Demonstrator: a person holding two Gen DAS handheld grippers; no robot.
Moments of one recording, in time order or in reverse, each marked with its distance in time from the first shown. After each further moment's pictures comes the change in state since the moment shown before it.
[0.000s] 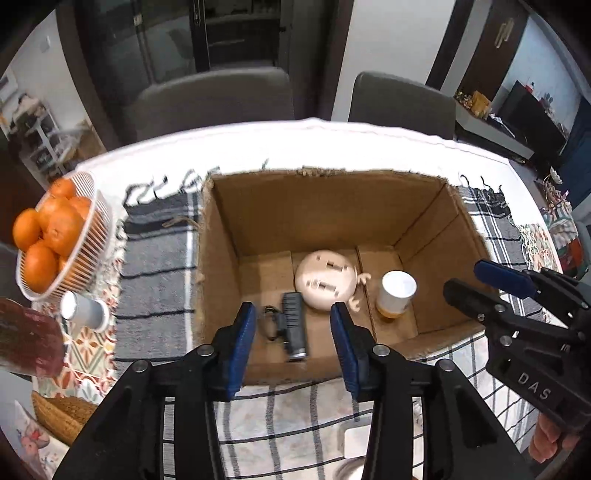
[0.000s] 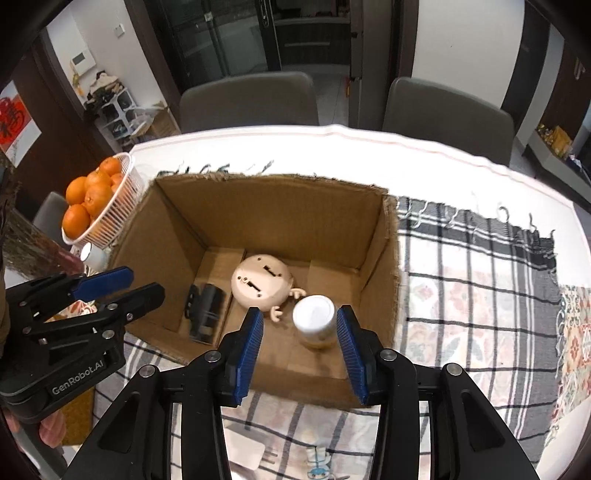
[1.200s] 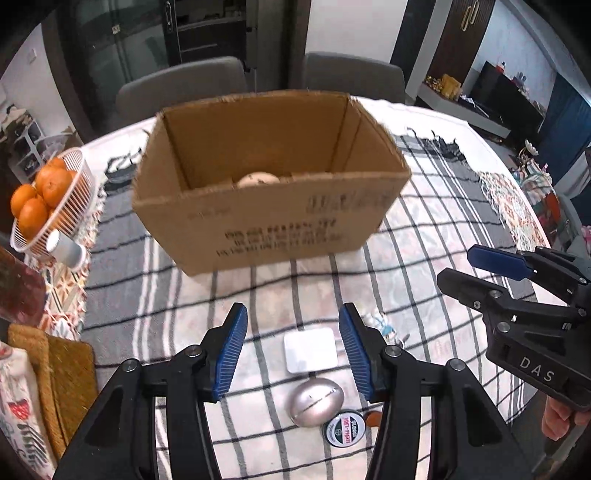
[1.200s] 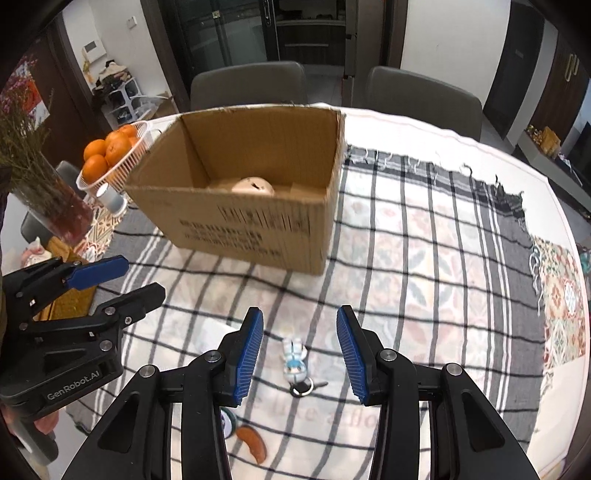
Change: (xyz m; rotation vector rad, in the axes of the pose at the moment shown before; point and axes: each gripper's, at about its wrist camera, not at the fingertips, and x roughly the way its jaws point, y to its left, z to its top) left arm -0.030 -0.066 -0.116 0.060 0.023 -0.067; right arm -0.057 -0.022 -0.120 -0.028 0.012 -0.027
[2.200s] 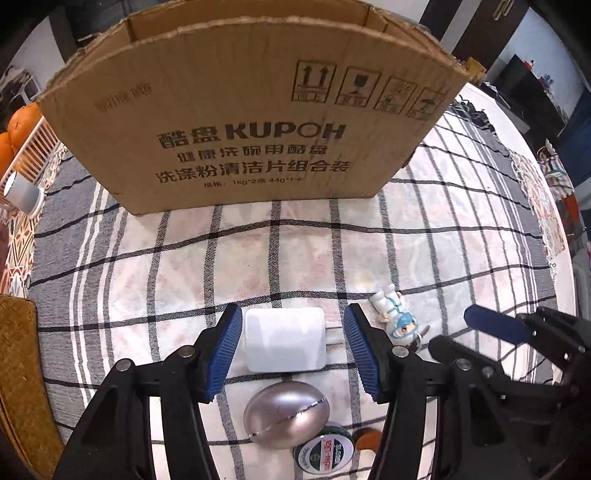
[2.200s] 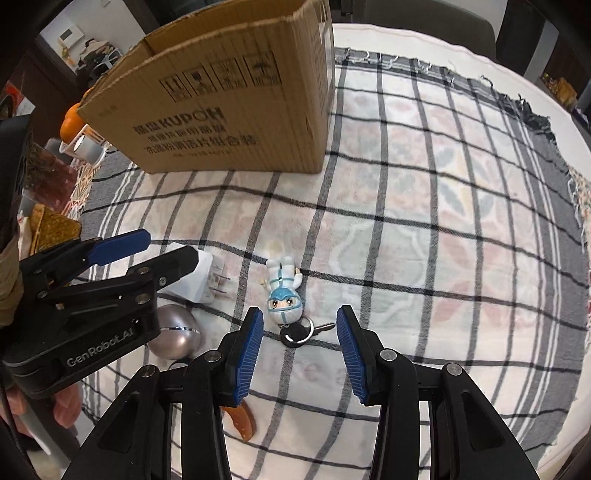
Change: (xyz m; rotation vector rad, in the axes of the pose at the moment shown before) left arm 0.090 -0.013 -0.024 -0.090 0.149 0.008; right arm 0.073 -0.019 -0.053 0.067 0.223 0.079
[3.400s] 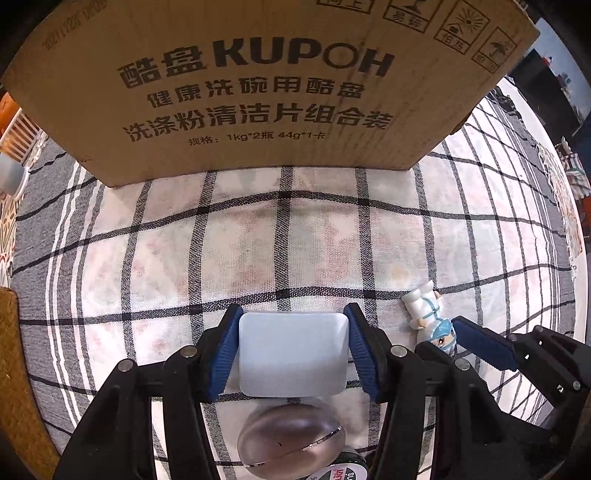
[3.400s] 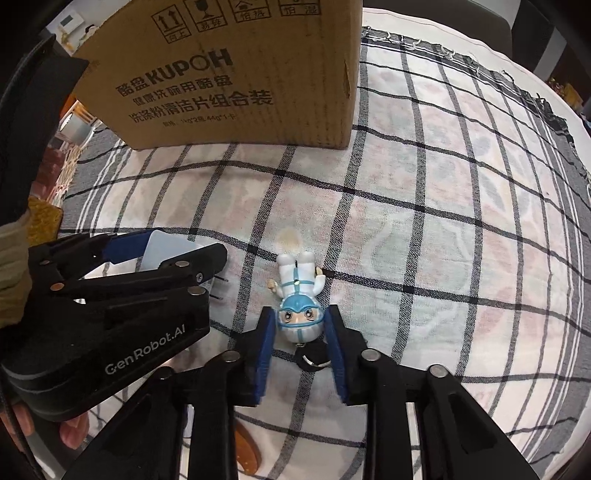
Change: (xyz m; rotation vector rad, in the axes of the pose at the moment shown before) left arm 0.057 0.000 0.004 -0.027 0.085 0.032; right arm 0.052 0.019 0.006 -0.033 0.020 -0.028
